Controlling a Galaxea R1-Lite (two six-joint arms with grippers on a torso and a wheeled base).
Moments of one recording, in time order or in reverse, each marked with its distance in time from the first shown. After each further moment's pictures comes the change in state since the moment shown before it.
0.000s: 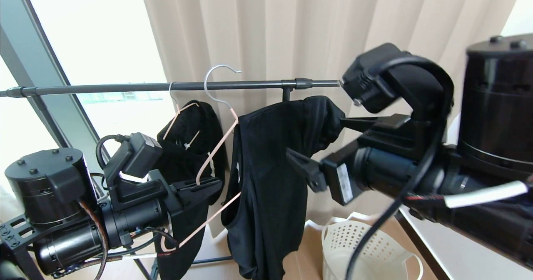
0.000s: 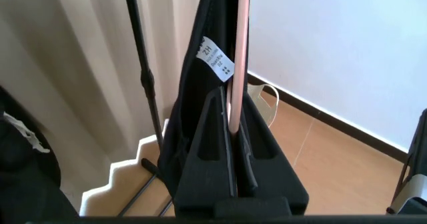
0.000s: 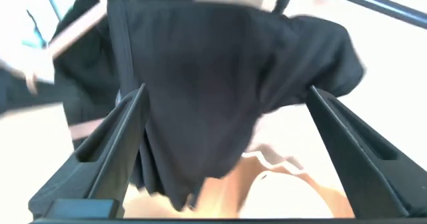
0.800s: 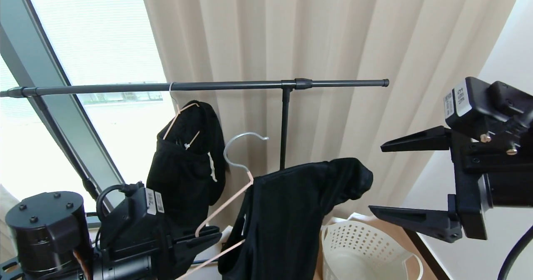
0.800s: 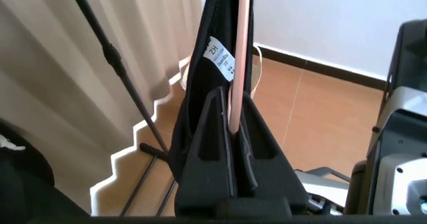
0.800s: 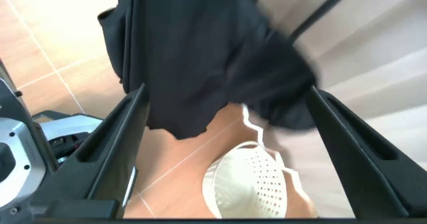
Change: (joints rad) left arm -0.036 -0.002 0.203 -0.071 -0.101 0.204; right arm -0.405 -0.203 -0.021 0.482 0.744 -0.436
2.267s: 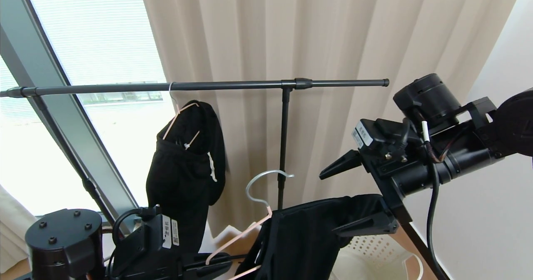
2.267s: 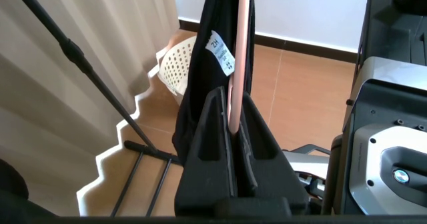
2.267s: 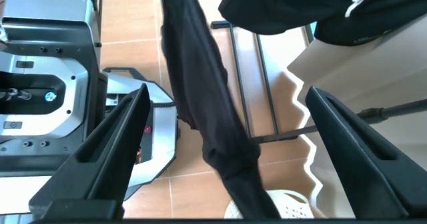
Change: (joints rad) left arm -0.091 0.041 0.050 -0.026 -0.003 0.041; right arm -0.140 0.409 -0.209 0.187 0.509 -0.365
